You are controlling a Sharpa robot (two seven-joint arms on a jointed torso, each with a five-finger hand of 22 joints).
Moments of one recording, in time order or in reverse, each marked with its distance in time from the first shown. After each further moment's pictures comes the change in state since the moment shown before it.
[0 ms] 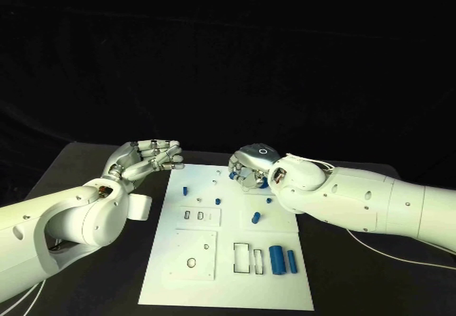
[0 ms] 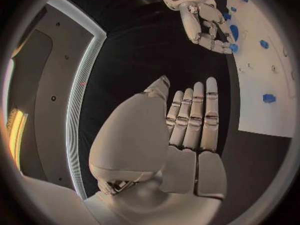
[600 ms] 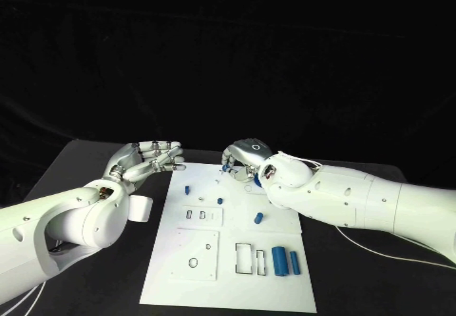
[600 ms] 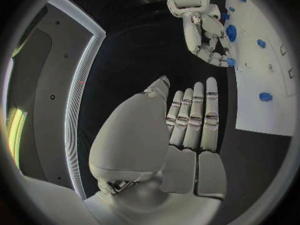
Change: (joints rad) left arm 0.002 0.003 0.000 0.007 0.001 0.003 -0.002; left_hand 0.000 0.000 0.000 0.000 0.000 0.000 0.000 0.000 0.000 0.000 0.000 0.000 0.000 0.000 0.000 -0.004 0.000 0.000 0.000 0.000 0.000 0.000; right arm -0.003 0.085 0.002 -0.110 0.005 -0.066 0.001; right_hand -0.009 -0.010 0.000 0.000 -0.009 -0.007 0.000 0.004 0.028 -0.004 0.004 0.000 0.003 0.000 0.000 0.005 0.008 0.000 0.000 0.000 0.008 0.007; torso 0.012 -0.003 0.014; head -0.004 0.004
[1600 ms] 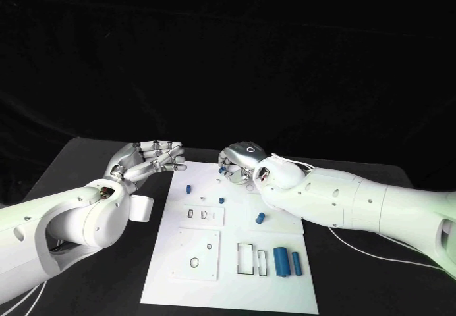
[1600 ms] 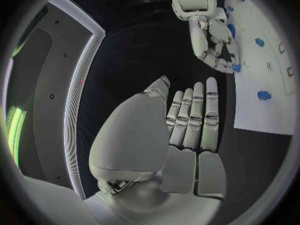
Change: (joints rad) left arm 0.003 0.005 0.000 -0.001 0.000 0.002 -0.003; left_hand 0.000 0.000 0.000 0.000 0.000 0.000 0.000 0.000 -0.001 0.000 0.000 0.000 0.000 0.000 0.000 0.000 0.001 0.000 0.000 0.000 0.000 0.001; right arm -0.017 0.059 0.000 -0.078 0.011 0.004 0.017; right_hand -0.027 -0.019 0.010 0.019 -0.016 -0.051 0.022 -0.015 0.013 -0.068 0.022 -0.008 -0.010 0.000 0.011 0.004 -0.004 0.000 -0.012 0.012 -0.011 -0.020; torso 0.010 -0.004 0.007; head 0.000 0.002
